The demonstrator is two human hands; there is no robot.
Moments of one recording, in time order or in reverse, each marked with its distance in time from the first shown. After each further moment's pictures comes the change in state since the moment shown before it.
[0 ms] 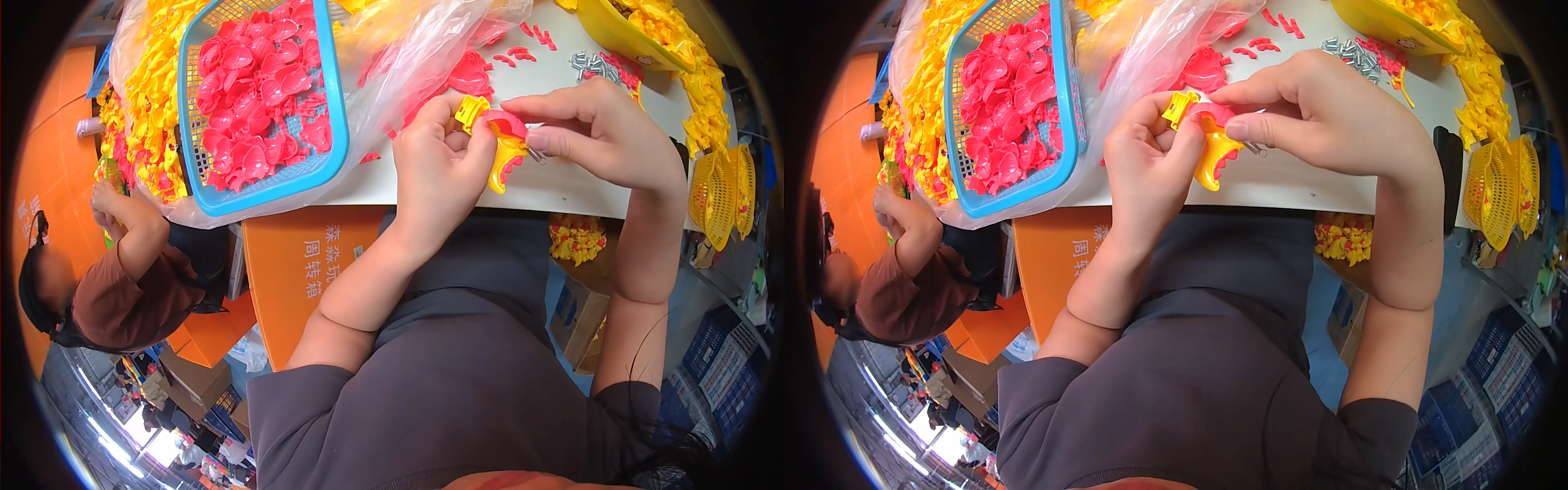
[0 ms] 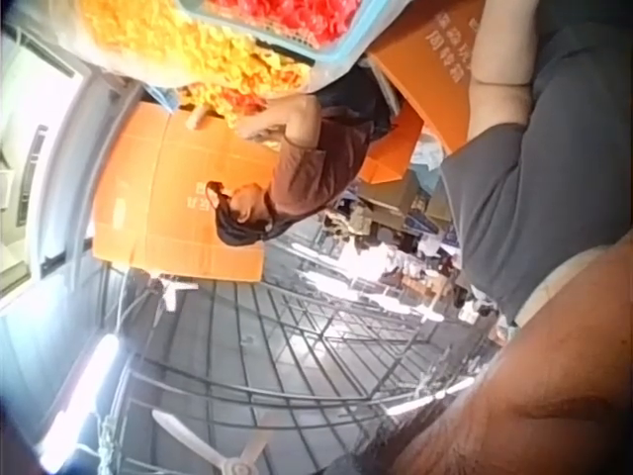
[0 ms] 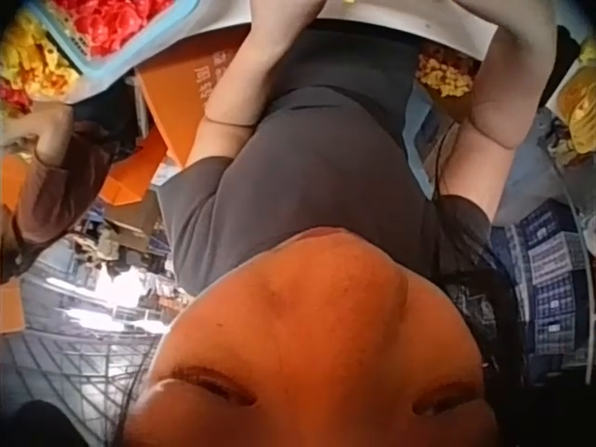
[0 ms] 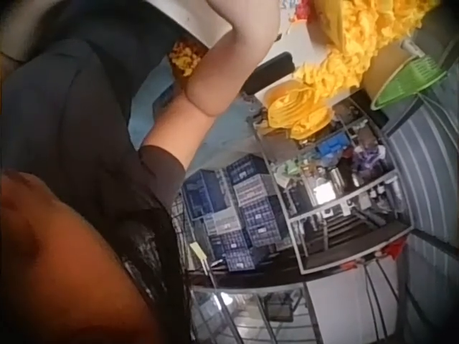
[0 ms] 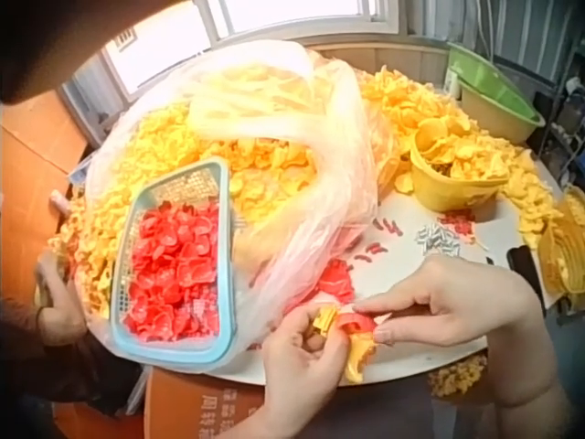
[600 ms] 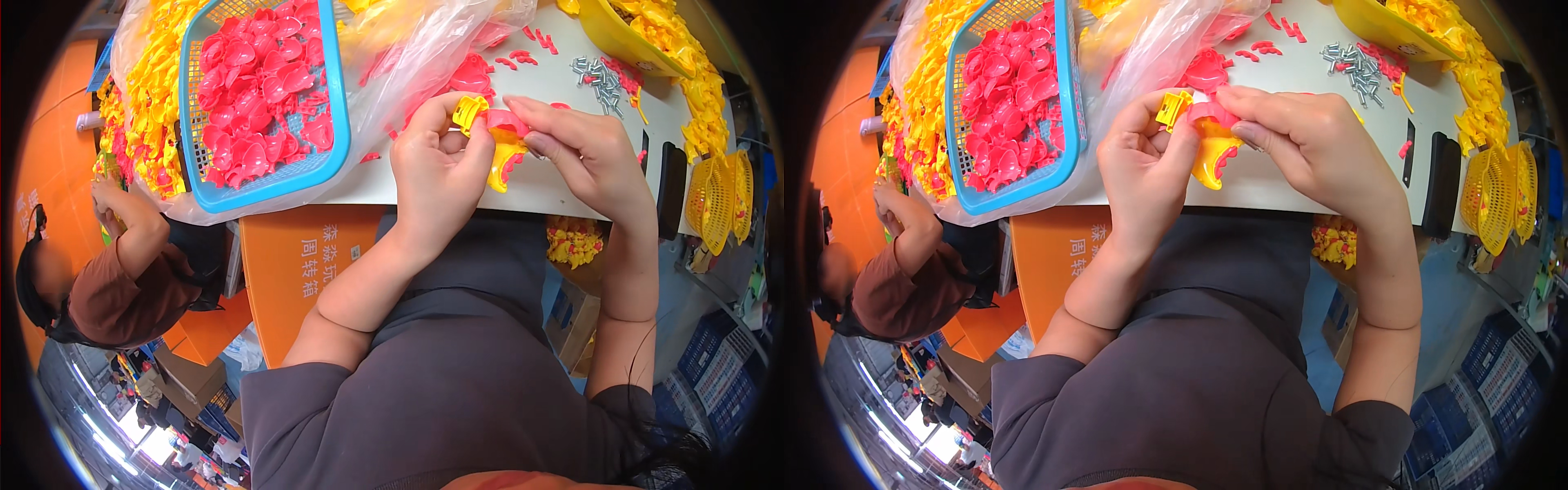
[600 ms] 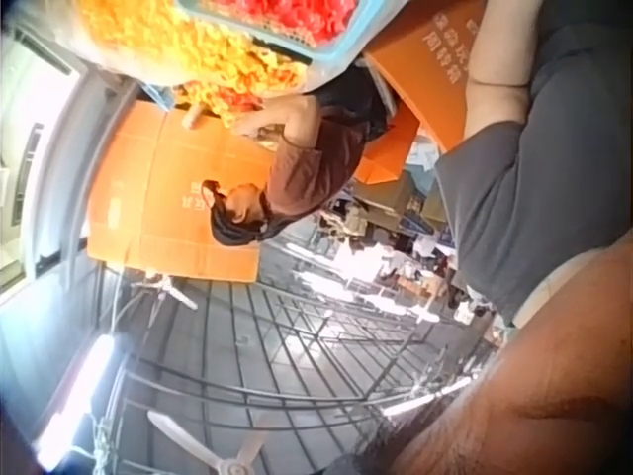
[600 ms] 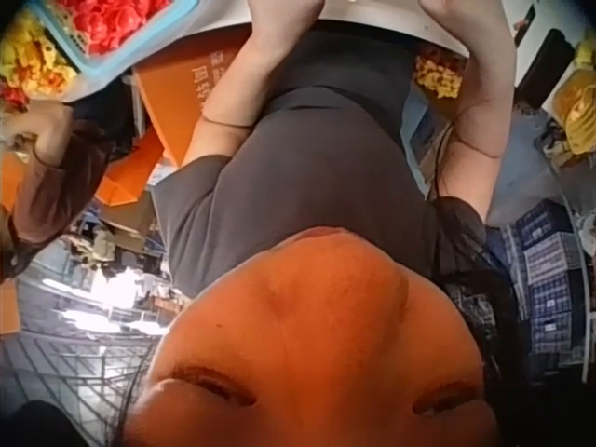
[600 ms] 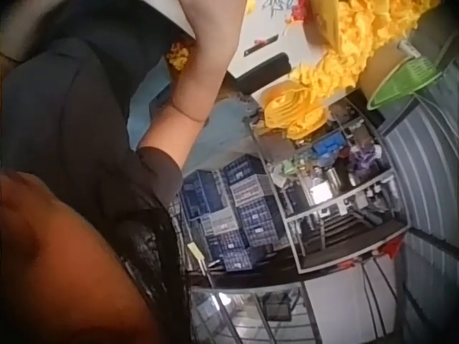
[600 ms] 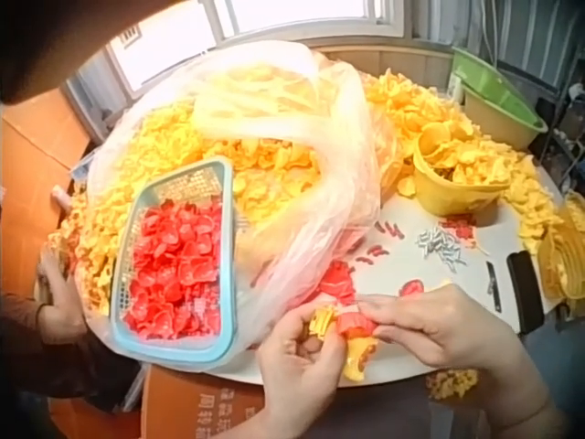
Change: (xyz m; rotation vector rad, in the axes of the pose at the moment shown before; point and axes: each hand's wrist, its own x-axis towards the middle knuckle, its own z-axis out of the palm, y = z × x) left_hand -0.003 -0.001 0.000 -0.138 0.034 0.091; right_hand -0.013 0.013 0.039 -0.245 0.366 -0.186
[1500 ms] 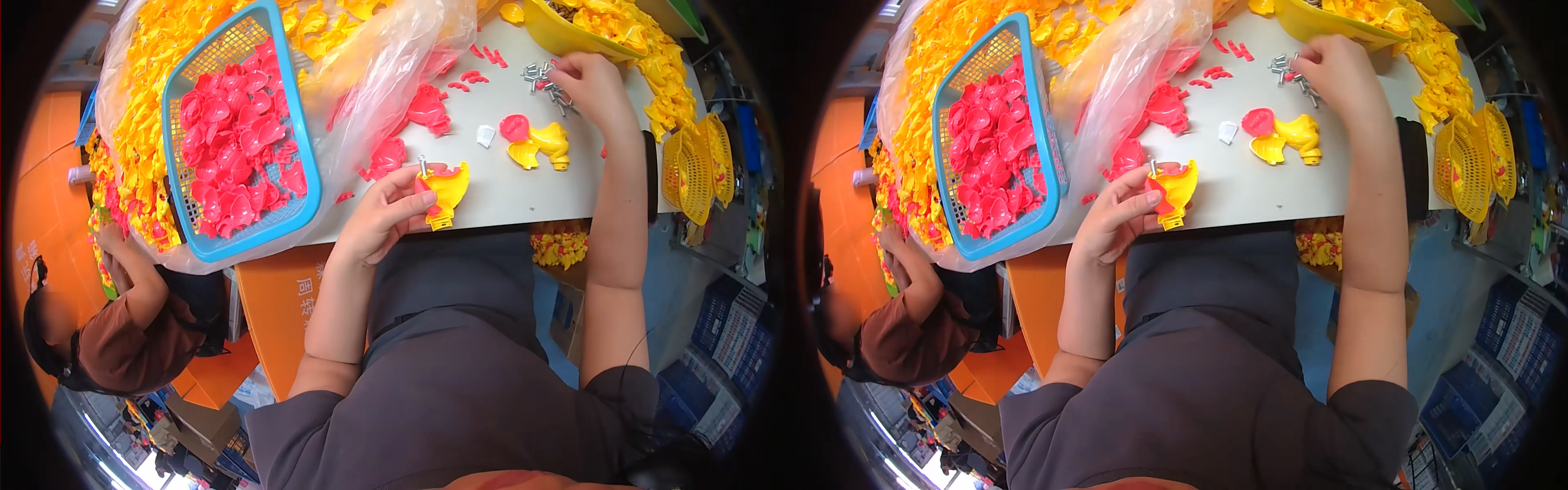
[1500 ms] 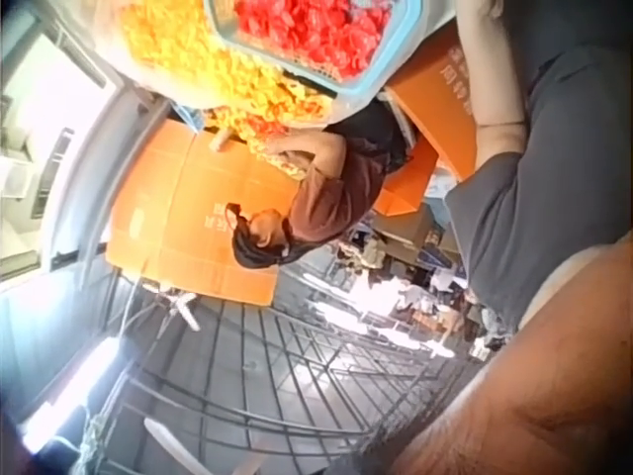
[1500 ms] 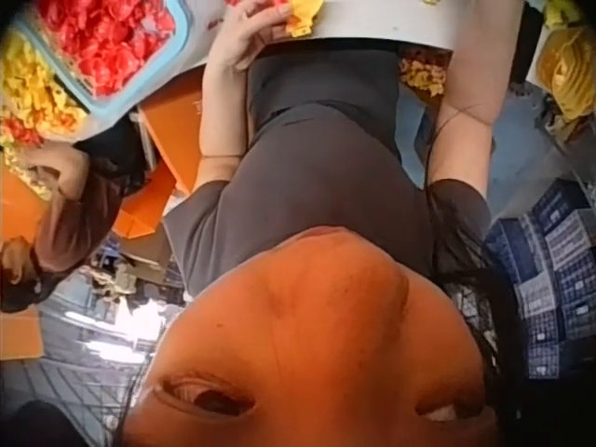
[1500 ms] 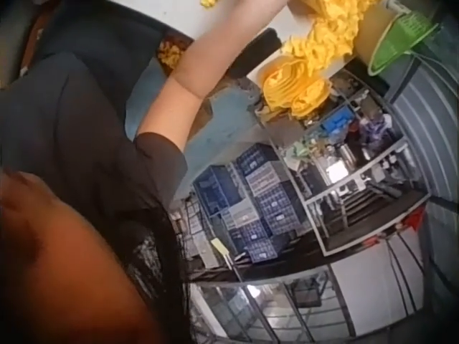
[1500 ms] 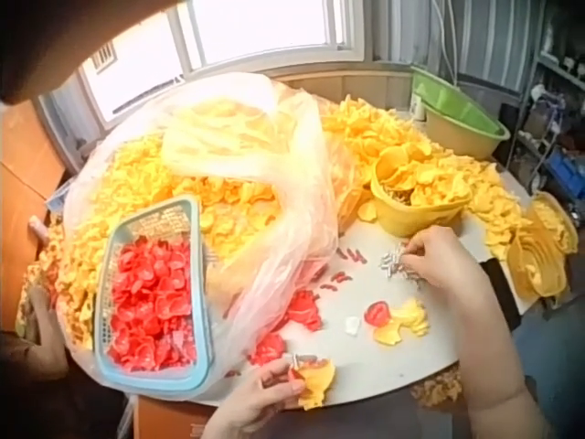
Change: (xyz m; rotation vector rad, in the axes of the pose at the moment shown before) left_hand 0.006 -0.008 -0.054 -0.339 -0.472 -0.794; right_hand 0.000 0.102 -0.063 -0.433 0.135 0.813
